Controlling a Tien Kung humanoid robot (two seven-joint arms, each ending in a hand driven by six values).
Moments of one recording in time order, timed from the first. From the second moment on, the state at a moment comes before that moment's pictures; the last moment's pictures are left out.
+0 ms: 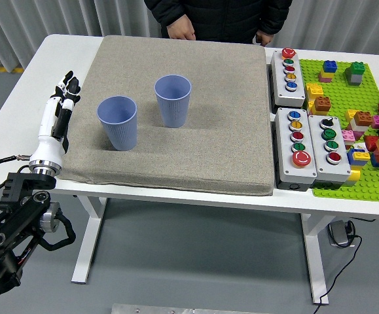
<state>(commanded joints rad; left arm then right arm) -0.25 0.25 -1.13 -1.27 0.99 0.34 -0.33 0.18 -0.10 1.96 0.18 -1.54 -0.16 -0.24</state>
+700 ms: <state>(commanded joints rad) -0.26 0.25 -1.14 -1.27 1.00 0.34 -0.32 0.19 -0.11 1.96 0.18 -1.54 -0.17 -0.24</state>
